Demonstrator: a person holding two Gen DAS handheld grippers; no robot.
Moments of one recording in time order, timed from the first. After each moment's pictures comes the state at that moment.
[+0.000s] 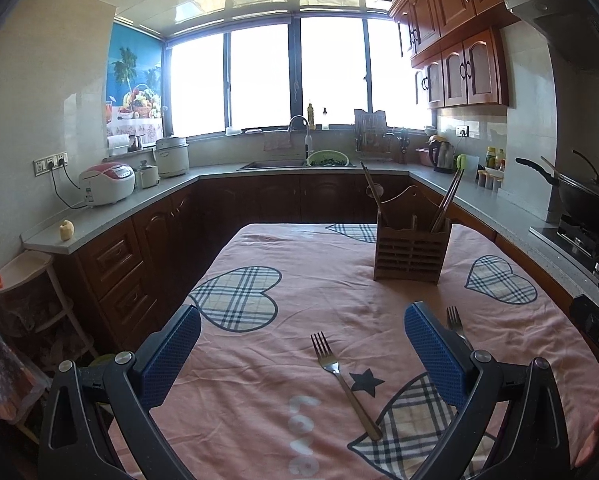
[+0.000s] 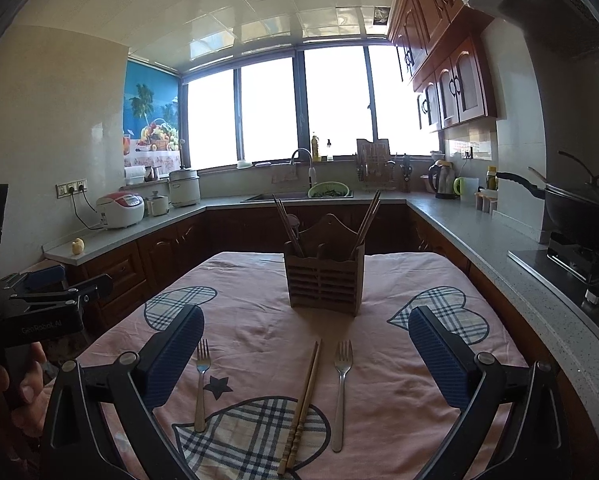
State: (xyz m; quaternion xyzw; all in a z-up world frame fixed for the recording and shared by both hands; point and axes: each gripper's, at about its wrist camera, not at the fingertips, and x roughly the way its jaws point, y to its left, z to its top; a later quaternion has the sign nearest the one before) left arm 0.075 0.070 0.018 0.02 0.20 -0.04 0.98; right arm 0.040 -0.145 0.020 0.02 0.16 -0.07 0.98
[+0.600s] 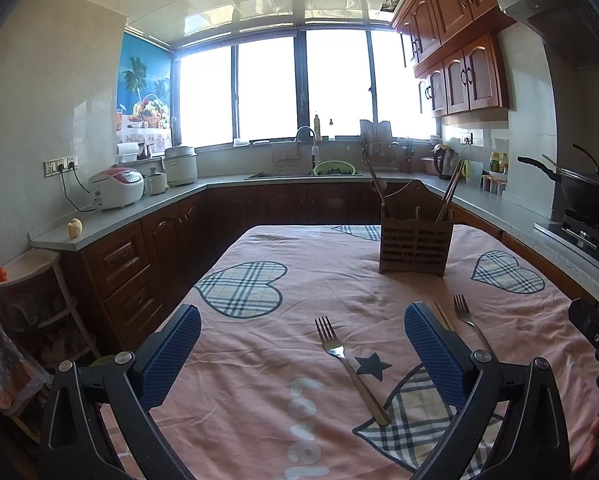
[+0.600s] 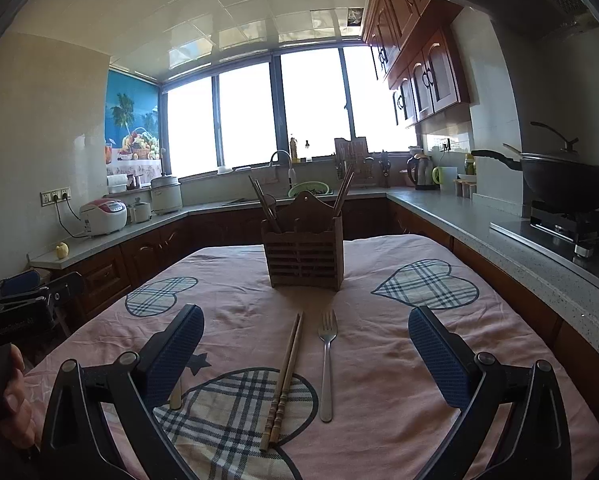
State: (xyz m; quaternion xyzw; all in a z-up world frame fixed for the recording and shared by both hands) left arm 0.058 0.073 -0.025 0.03 0.16 -0.03 0.99; right arm 0.017 -0.151 -0.022 0.04 0.14 -0.10 0.98
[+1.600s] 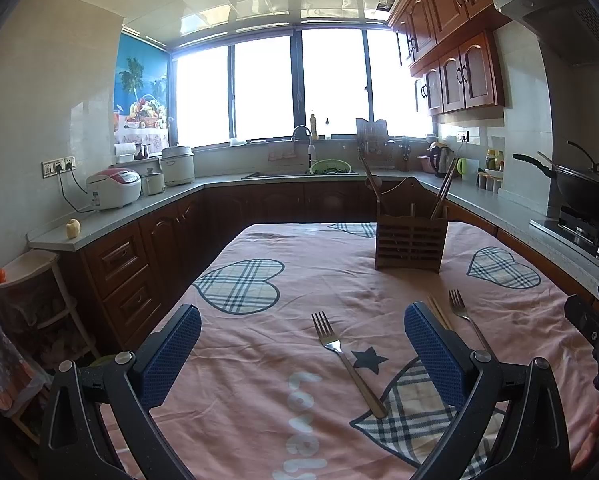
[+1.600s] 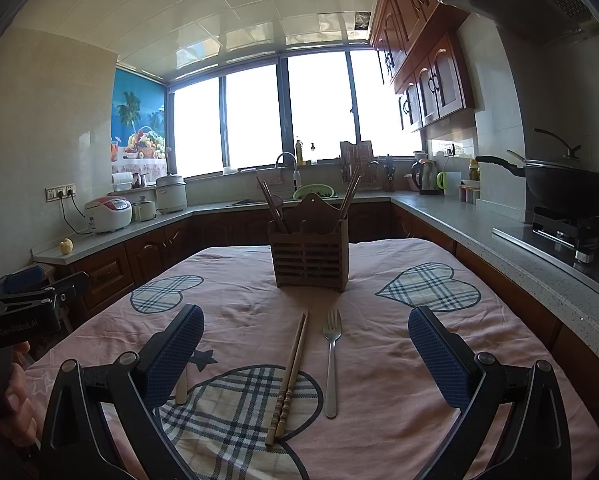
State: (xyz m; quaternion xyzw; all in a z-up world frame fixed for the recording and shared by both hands) left arm 0.046 0.069 -0.028 0.03 0.17 -0.04 0.98; right arm 0.013 -0.146 -0.023 0.03 0.13 -0.09 0.99
